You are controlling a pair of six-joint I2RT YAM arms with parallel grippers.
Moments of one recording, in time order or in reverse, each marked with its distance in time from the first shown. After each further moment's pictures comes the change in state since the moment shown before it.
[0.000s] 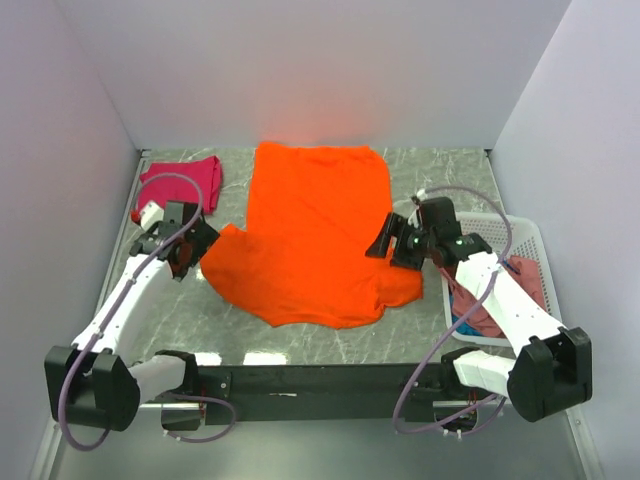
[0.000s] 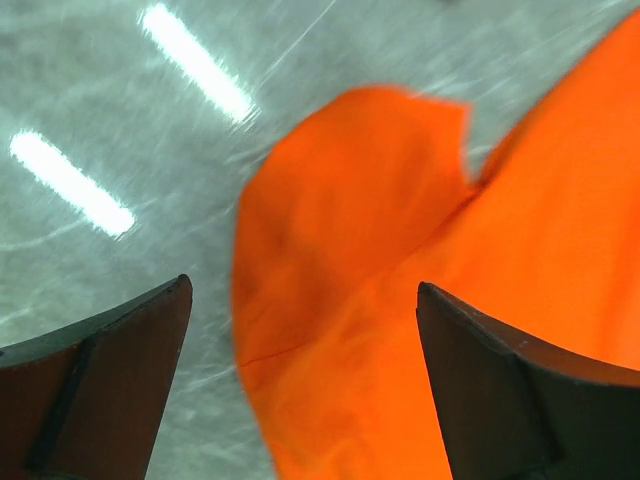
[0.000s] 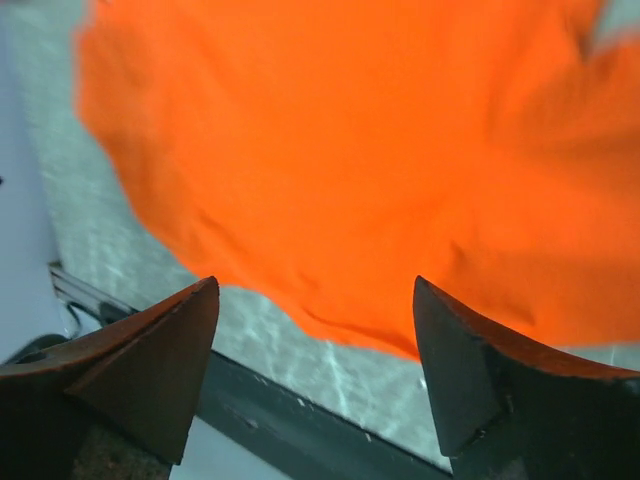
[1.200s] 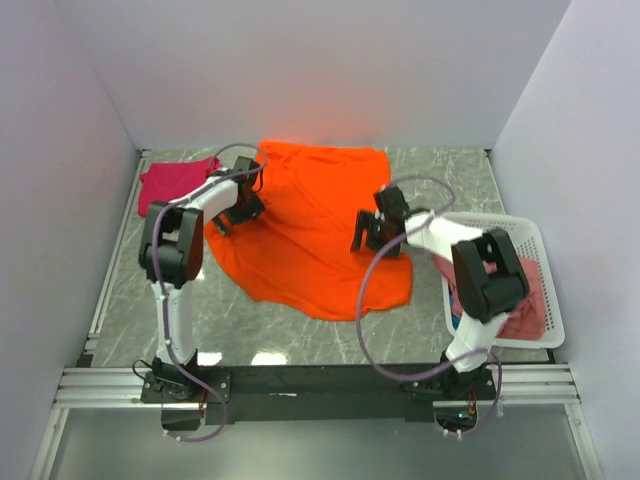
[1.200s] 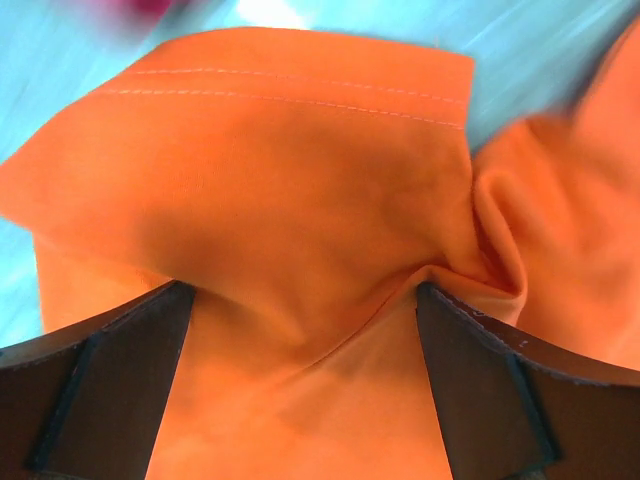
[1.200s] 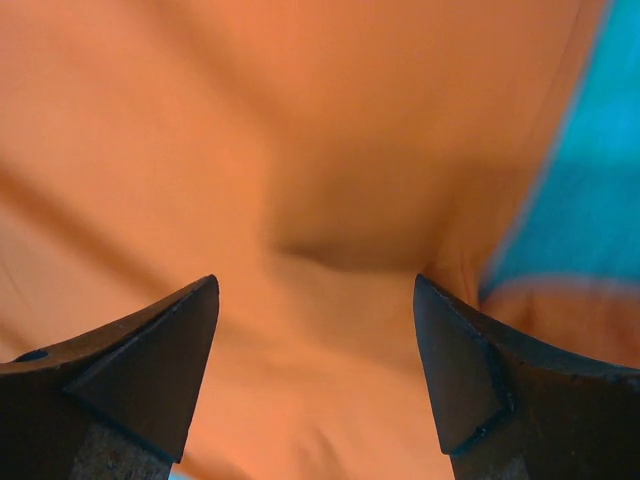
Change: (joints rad) left arm -0.115 0.907 0.588 0.034 -0.024 0.091; right arm 0.066 0.659 0.312 0.158 0.215 -0.095
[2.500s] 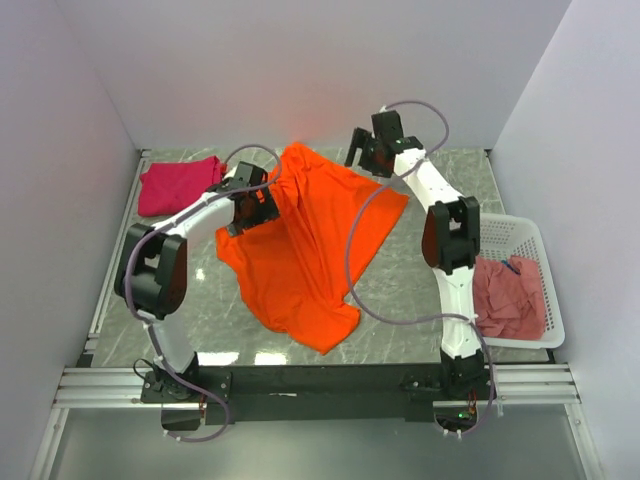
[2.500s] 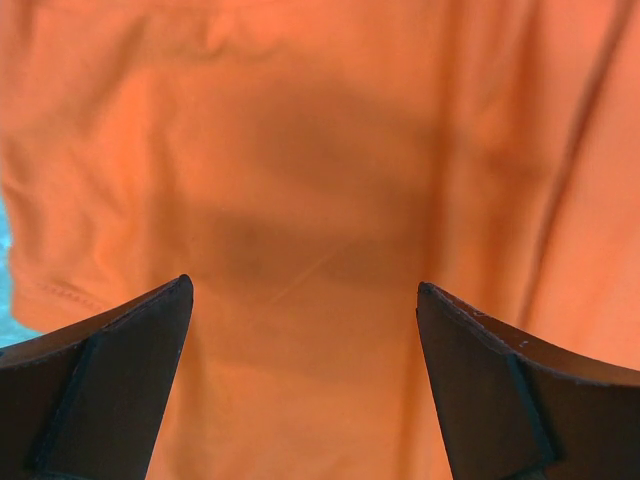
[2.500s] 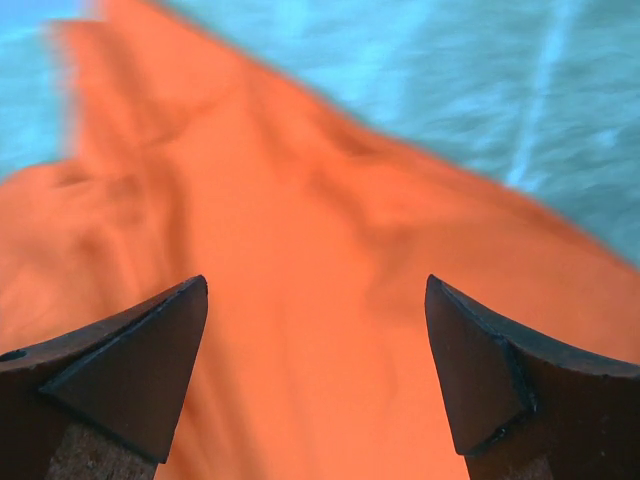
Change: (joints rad) left arm -0.088 -0.243 -0.143 0.167 0.157 0.185; right arm -0.067 0.442 0.939 -0.200 0.074 -0.027
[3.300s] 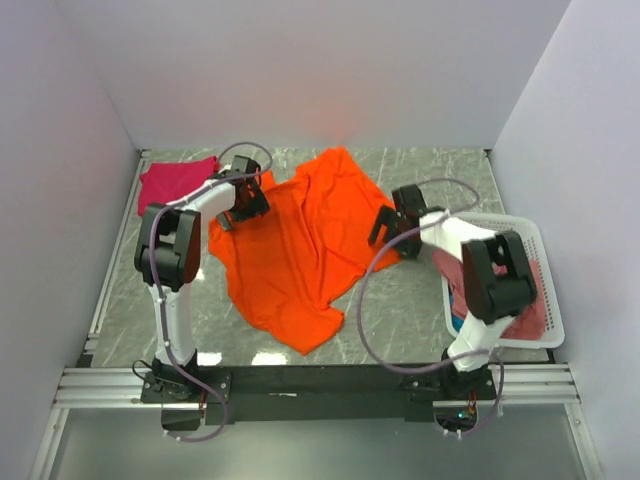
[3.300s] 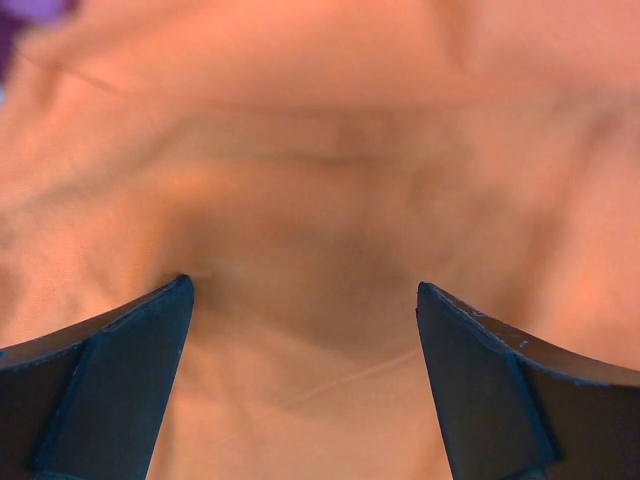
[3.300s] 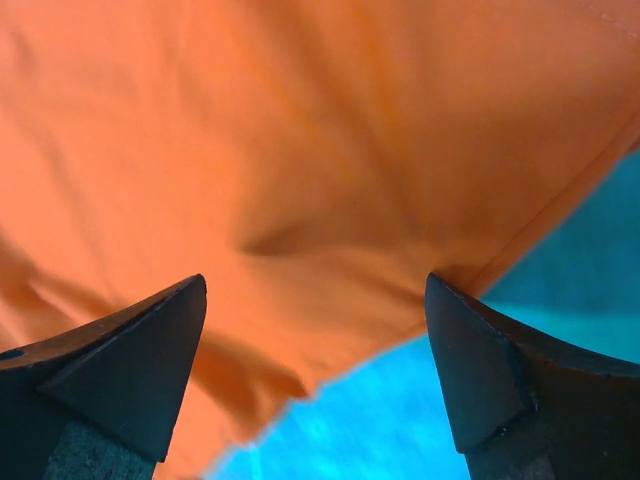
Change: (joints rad) left arm 0.083 0.266 0.179 -0.037 -0.038 -0.005; right arm -0.027 -0.479 -0.990 0.166 0.029 0.135
